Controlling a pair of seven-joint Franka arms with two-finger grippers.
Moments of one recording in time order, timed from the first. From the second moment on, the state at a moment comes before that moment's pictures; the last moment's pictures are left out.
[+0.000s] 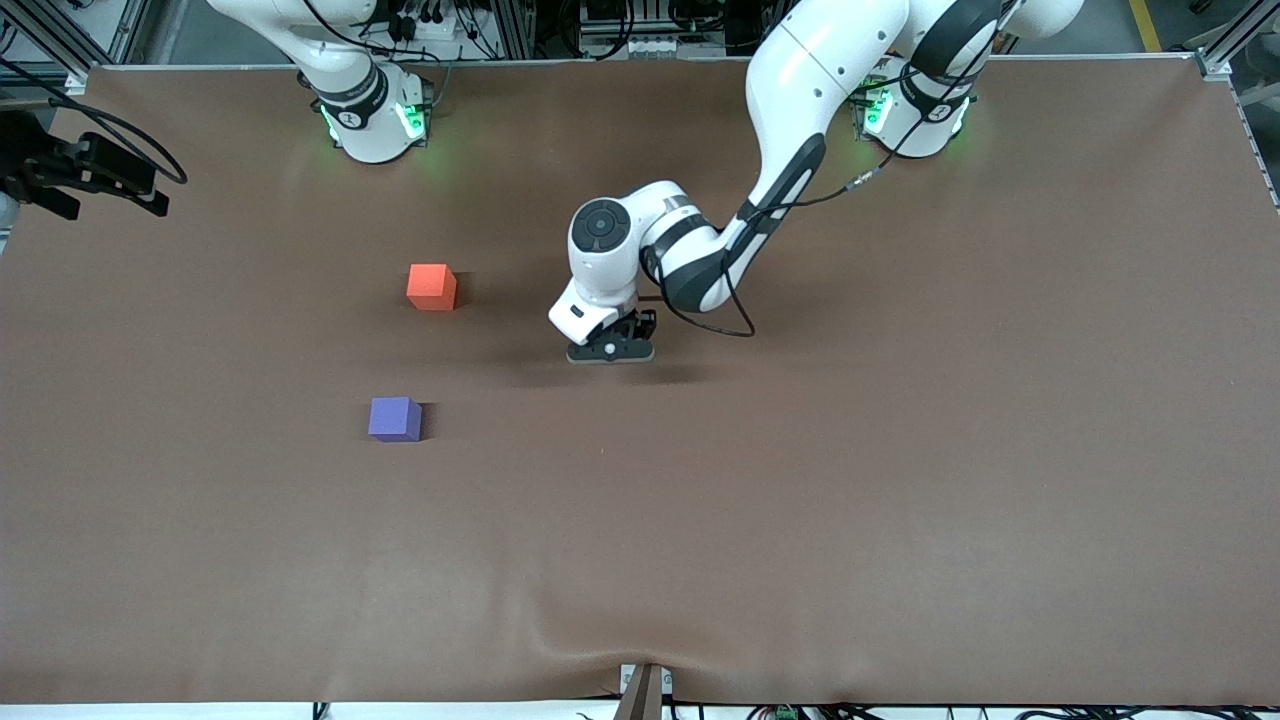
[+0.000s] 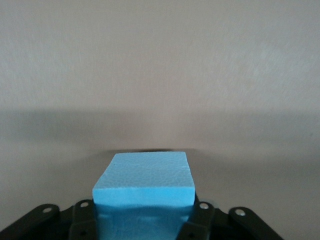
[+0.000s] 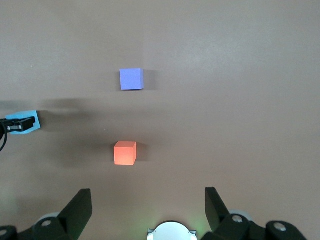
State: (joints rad) left arm -0.76 0.85 -0.18 -1.38 0.17 2.27 -1.02; right arm -0.09 -0.05 0.08 -1.49 0.06 1.36 0.01
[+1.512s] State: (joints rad) left arm -0.36 0.41 -0.18 -1.32 0.11 1.76 -0.64; right arm -0.05 0.20 0.10 -1.51 0.07 1.41 -0.01
